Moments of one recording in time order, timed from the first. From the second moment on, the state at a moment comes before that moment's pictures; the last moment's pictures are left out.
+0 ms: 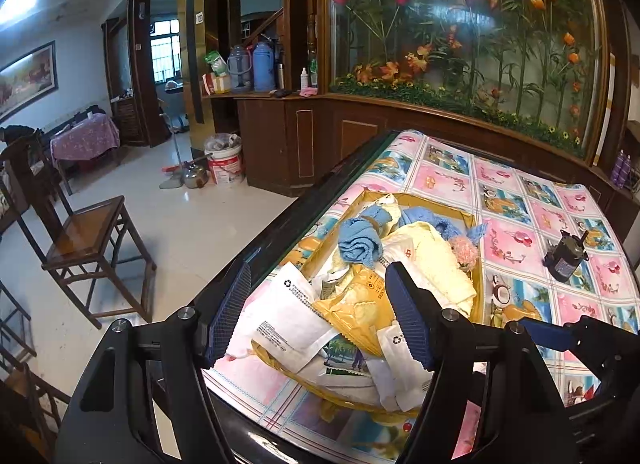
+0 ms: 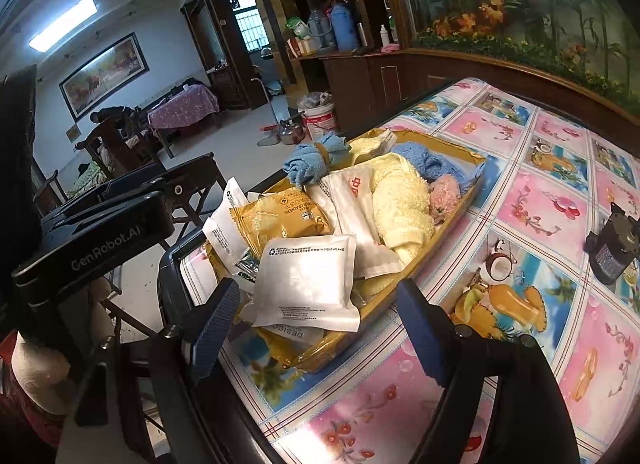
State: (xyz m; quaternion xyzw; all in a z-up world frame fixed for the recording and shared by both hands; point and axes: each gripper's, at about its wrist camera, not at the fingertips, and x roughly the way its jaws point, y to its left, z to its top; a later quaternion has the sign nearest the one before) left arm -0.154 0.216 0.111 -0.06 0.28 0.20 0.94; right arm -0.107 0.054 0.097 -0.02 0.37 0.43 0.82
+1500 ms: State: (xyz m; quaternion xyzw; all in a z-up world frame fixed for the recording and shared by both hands) left arm -0.168 0.218 0.096 -0.07 0.30 0.23 0.92; right arm -0.142 0.075 0.077 -0.04 0.40 0.45 0.80
